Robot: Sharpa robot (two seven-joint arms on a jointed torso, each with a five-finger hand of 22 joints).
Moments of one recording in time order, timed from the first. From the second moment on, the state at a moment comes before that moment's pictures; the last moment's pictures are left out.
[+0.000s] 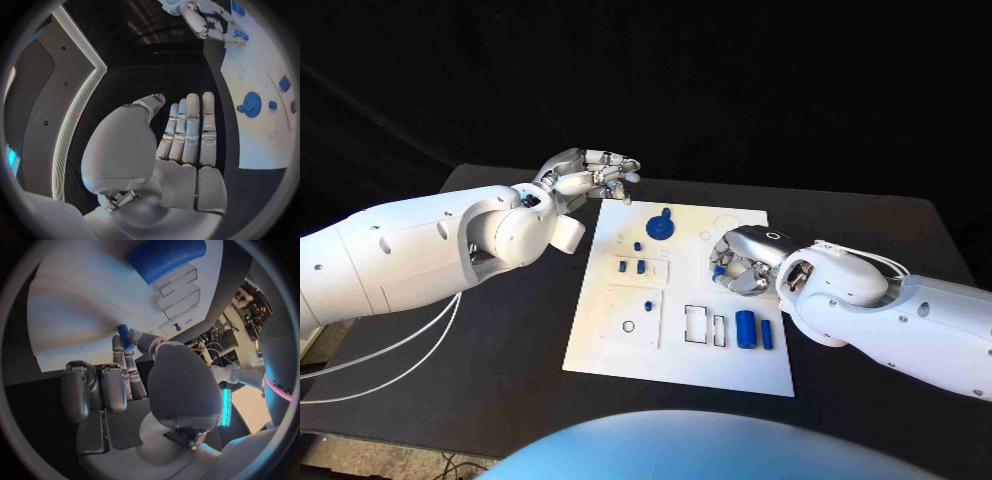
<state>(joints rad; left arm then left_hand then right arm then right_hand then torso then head) 1.16 -0.91 -0.01 1.51 -0.10 -0.19 0.29 1.37 -0.20 0.43 0.19 0.26 0.90 0.16 0.26 0.44 0.99 0.11 0.43 0.20 1.01 0.05 0.95 0.47 0.17 1.00 0.15 0.33 1.11 1.11 -0.77 -0.13 1.61 -1.62 -0.29 -0.26 1.30 -0.18 0.68 -0.02 0.05 1.08 0.12 0.22 0.44 1.24 0.09 0.08 0.18 1.47 -0.01 1.42 1.23 0.05 1.46 0.10 1.41 1.31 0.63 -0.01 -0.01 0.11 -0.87</state>
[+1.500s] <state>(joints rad) 1.16 -0.88 -0.01 1.50 -0.10 -0.18 0.29 1.37 -0.20 0.43 0.19 0.26 0.90 0.17 0.26 0.44 0.99 0.11 0.43 0.20 1.01 0.05 0.95 0.47 0.17 1.00 0.15 0.32 1.11 1.03 -0.57 -0.13 1.71 -1.59 -0.38 -0.21 1.30 -0.16 0.69 -0.04 0.06 1.08 0.12 0.24 0.44 1.24 0.09 0.08 0.19 1.47 -0.01 1.42 1.22 0.04 1.46 0.09 1.42 1.31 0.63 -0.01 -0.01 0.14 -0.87</state>
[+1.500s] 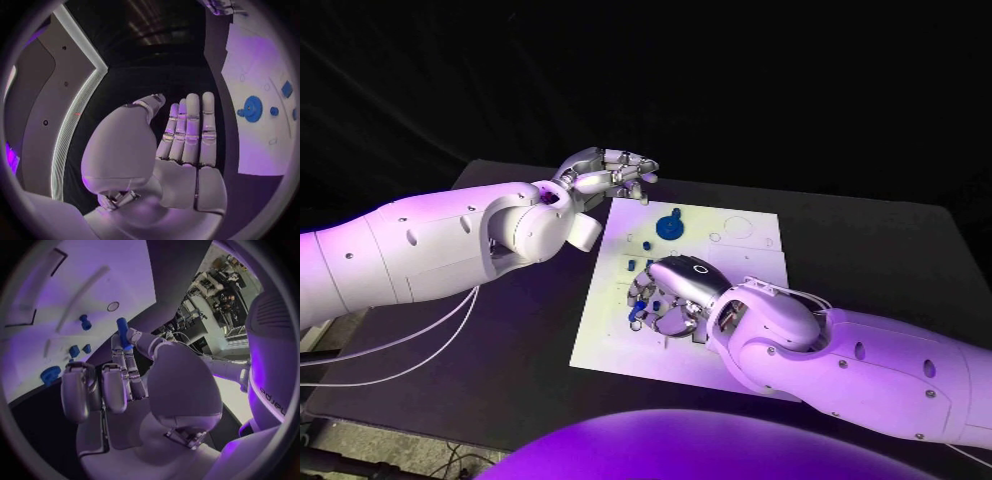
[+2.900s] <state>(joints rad) 1.16 -0.88 -0.01 1.50 -0.10 -0.18 0.28 1.37 -0.20 0.43 0.19 0.26 0.90 0.17 0.26 0.44 0.99 0.11 0.43 0.20 1.01 0.05 0.95 0.47 0.17 1.01 0.16 0.32 1.11 1.02 -0.54 -0.14 1.65 -1.62 -0.32 -0.21 1.30 -0.16 0.68 -0.04 0.06 1.07 0.12 0.24 0.48 1.24 0.08 0.07 0.19 1.47 -0.01 1.42 1.22 0.04 1.46 0.09 1.42 1.31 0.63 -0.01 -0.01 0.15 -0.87</state>
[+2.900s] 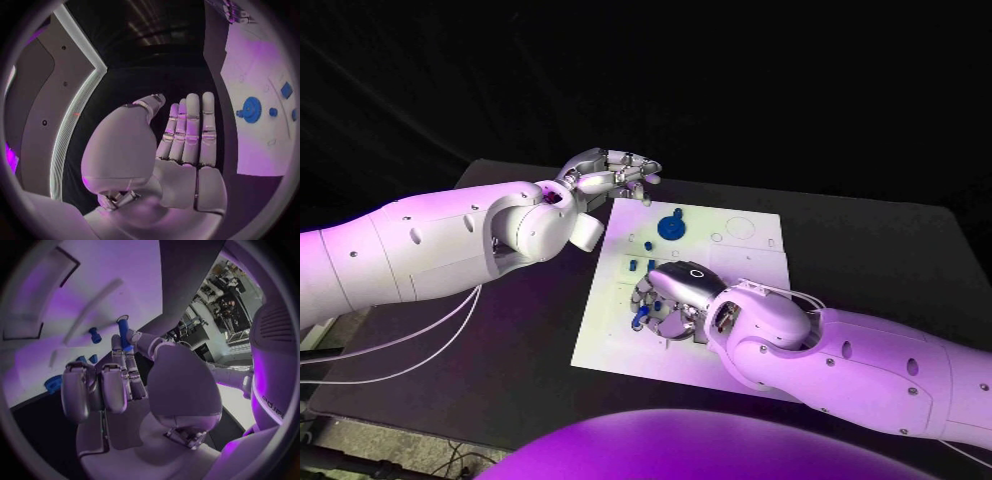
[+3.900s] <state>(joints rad) 1.16 -0.88 -0.01 1.50 -0.10 -0.18 0.28 1.37 -0.20 0.43 0.19 0.26 0.90 0.17 0.26 0.44 0.99 0.11 0.43 0.20 1.01 0.05 0.95 0.47 0.17 1.01 0.16 0.32 1.11 1.01 -0.52 -0.15 1.65 -1.67 -0.26 -0.25 1.22 -0.24 0.65 -0.03 0.13 1.00 0.14 0.20 0.48 1.24 0.07 0.07 0.19 1.47 -0.01 1.42 1.20 0.05 1.47 0.09 1.40 1.31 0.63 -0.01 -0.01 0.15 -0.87</state>
